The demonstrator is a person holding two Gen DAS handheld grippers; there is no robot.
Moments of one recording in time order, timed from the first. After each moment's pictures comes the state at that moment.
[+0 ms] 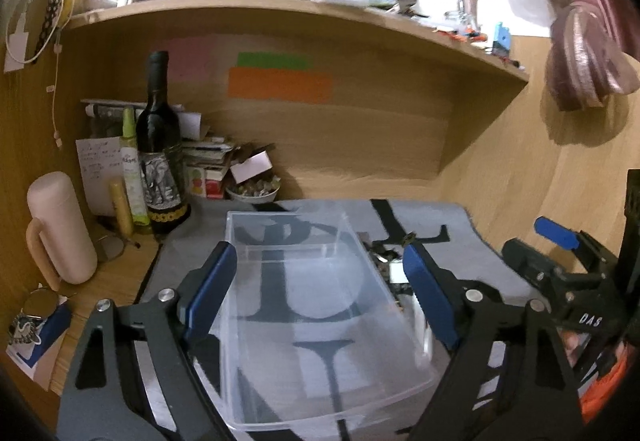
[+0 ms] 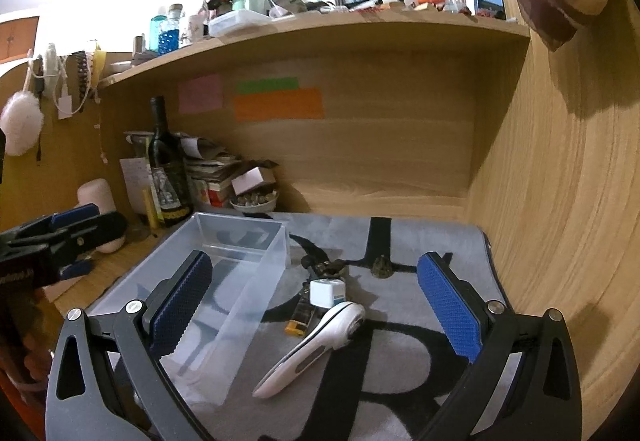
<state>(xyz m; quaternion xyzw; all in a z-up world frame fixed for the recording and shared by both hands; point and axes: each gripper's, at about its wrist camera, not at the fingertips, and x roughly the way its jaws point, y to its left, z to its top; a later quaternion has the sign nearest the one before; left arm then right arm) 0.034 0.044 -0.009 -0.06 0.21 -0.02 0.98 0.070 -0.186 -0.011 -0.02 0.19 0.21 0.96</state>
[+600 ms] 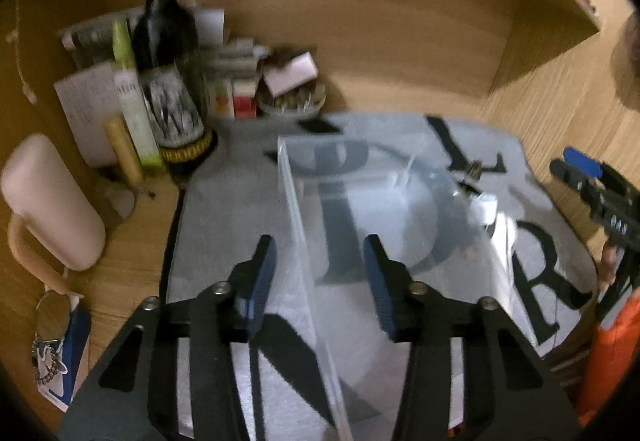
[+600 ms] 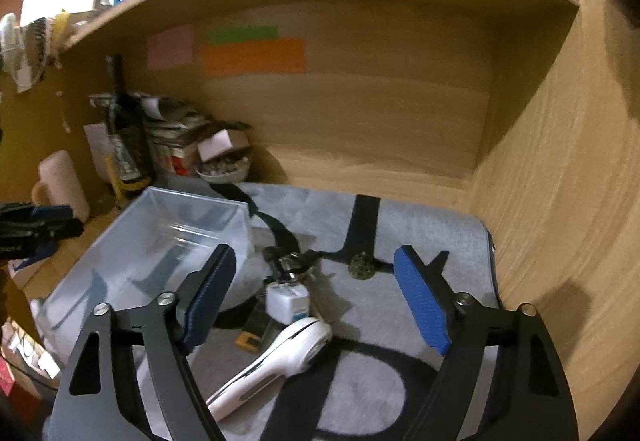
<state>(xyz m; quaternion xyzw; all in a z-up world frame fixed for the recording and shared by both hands) 0.115 0.112 -0.049 -0.05 0.40 -0.01 0.91 0.163 -0.182 -0.027 -0.07 0.27 0.20 0.94</state>
